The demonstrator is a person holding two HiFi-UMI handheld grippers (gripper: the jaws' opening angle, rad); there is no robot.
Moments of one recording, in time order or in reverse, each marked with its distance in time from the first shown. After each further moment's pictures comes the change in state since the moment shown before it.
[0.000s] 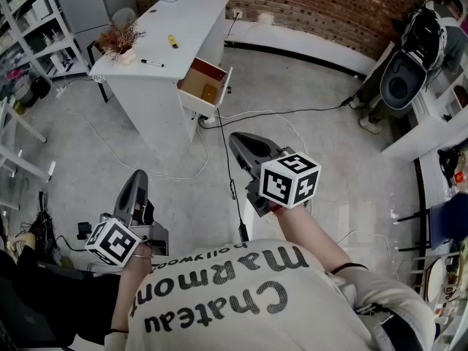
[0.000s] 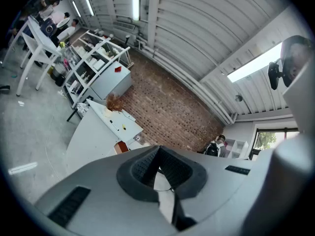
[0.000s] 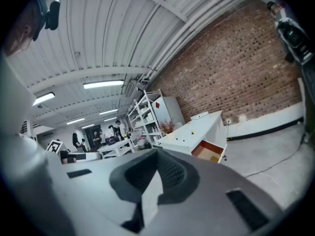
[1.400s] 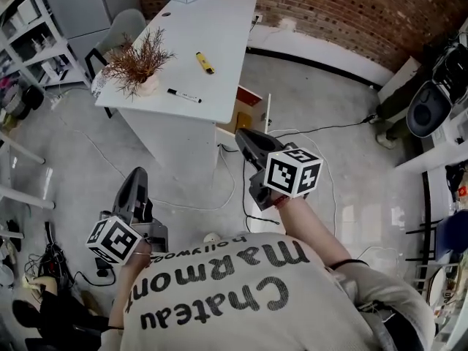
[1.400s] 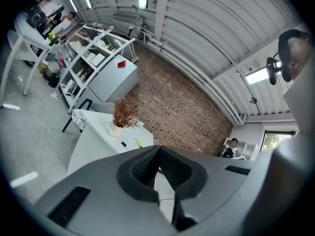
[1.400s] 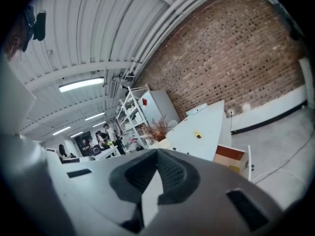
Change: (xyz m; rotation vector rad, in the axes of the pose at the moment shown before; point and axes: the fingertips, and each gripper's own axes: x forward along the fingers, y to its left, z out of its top) left arm 0.224 0.249 0.188 0.012 0.042 -0.003; right arm 0.367 -0.071 0.066 0.124 0.010 -0.076
